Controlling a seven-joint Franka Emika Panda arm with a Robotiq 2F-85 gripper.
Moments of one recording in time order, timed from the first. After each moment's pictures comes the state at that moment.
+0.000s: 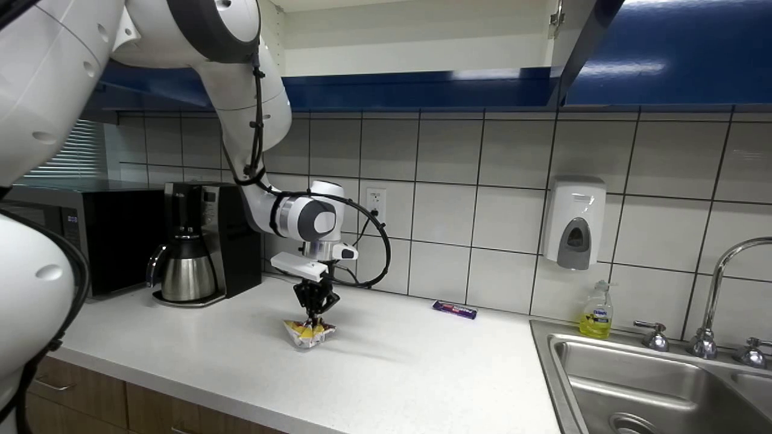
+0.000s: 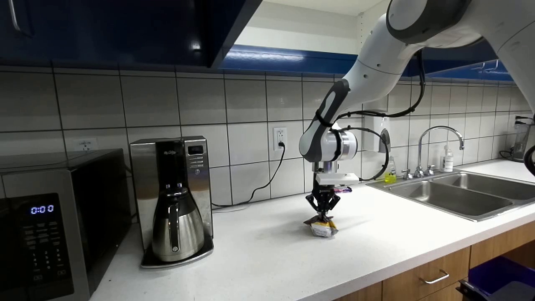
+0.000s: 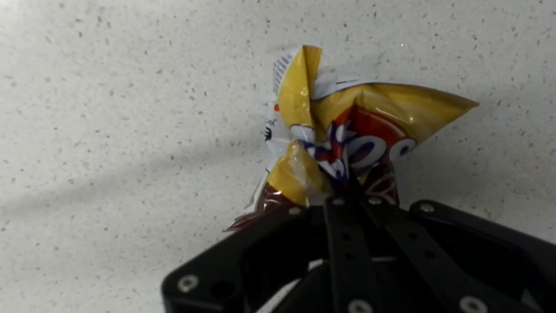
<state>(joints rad) 0.04 0.48 -0.05 -2.05 0.16 2.50 0.00</state>
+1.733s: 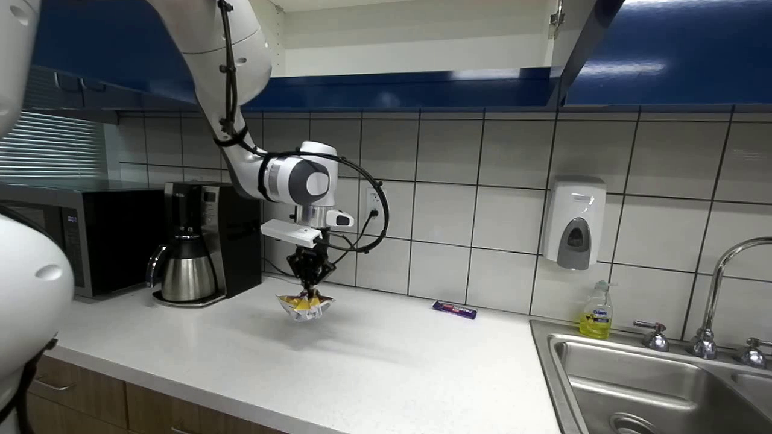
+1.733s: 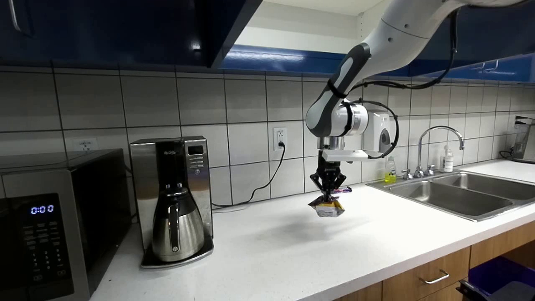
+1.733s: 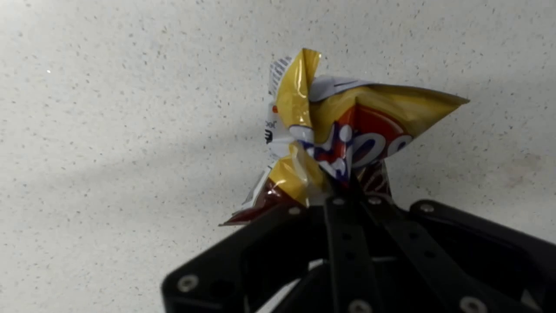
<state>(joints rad) 0.04 0.22 -0.05 -2.19 0.11 2.43 0.02</state>
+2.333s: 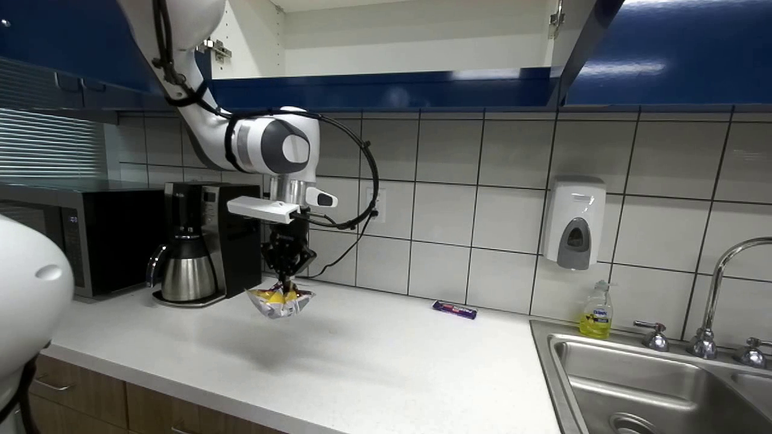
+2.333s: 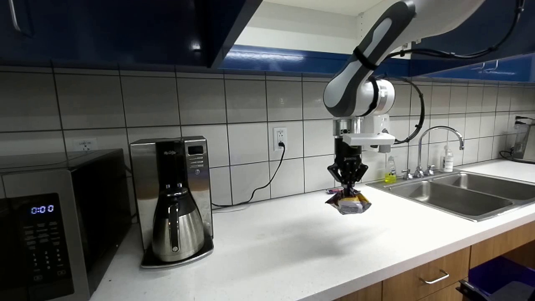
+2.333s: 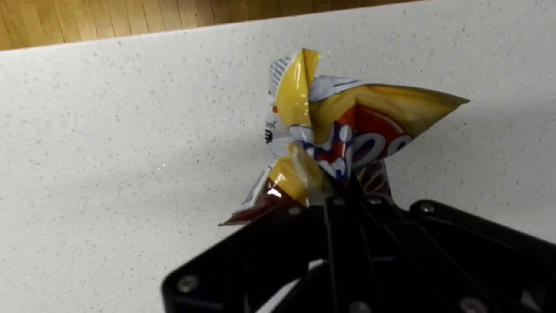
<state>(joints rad) 0.04 -0.09 -0.05 -2.43 0.05 2.28 0.03</state>
